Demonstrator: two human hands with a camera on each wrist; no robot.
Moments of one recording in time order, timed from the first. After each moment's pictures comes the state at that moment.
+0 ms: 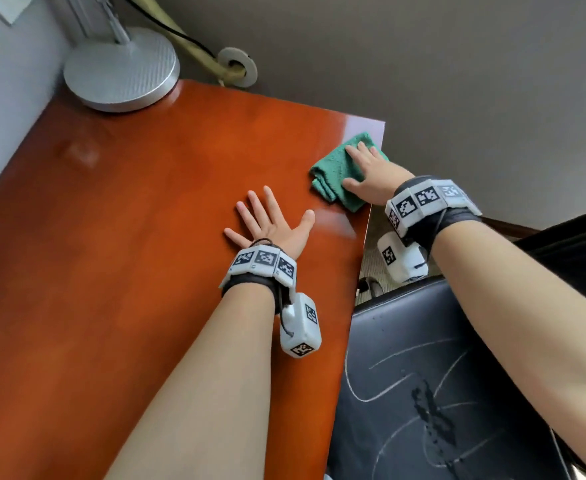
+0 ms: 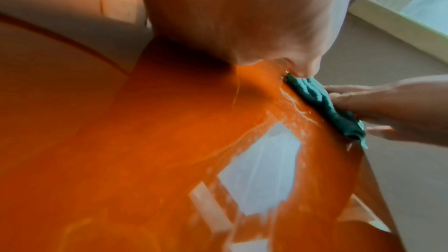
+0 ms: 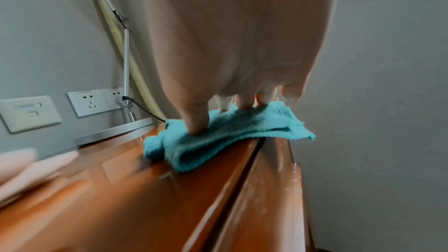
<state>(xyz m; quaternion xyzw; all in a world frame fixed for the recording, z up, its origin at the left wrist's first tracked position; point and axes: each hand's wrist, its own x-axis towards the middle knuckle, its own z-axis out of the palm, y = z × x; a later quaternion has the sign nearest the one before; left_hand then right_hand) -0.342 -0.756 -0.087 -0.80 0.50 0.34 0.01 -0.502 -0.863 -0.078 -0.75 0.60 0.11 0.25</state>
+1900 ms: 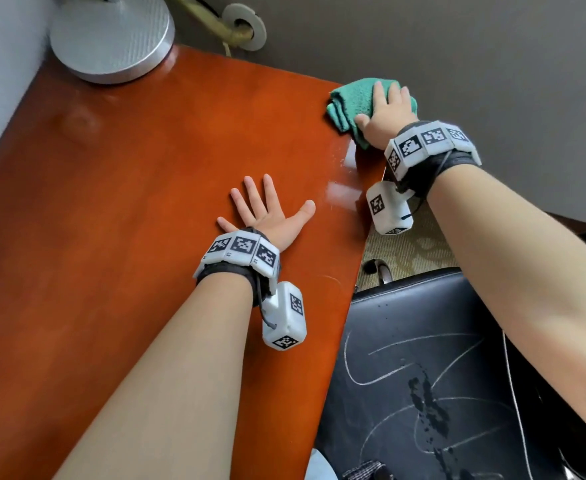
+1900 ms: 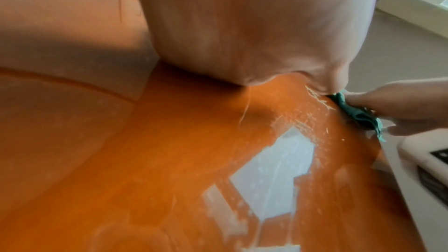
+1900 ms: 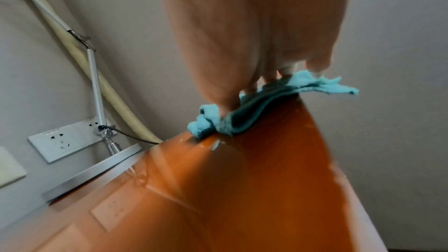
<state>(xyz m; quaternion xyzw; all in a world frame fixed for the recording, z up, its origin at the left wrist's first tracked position) -0.337 -0.765 -0.076 -0.78 0.49 0.38 0.09 -0.491 -0.932 -0.093 -0.69 0.69 0.06 0.22</state>
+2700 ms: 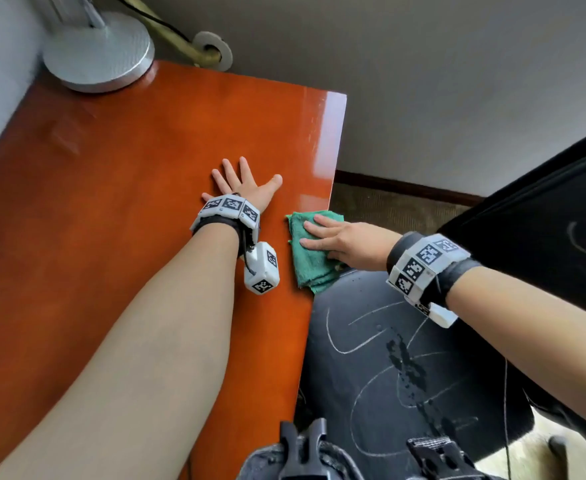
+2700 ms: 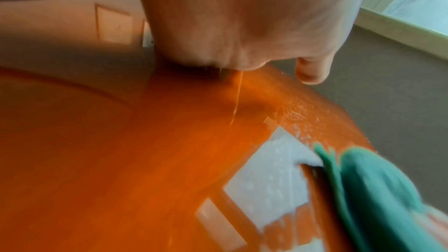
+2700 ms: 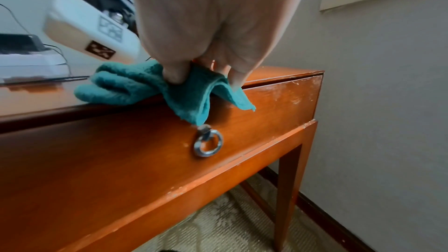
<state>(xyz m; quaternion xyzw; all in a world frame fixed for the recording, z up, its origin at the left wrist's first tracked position) -0.338 -0.750 -0.067 -0.79 0.51 0.34 0.02 -0.539 -0.709 -0.072 -0.90 0.32 0.16 0.25</state>
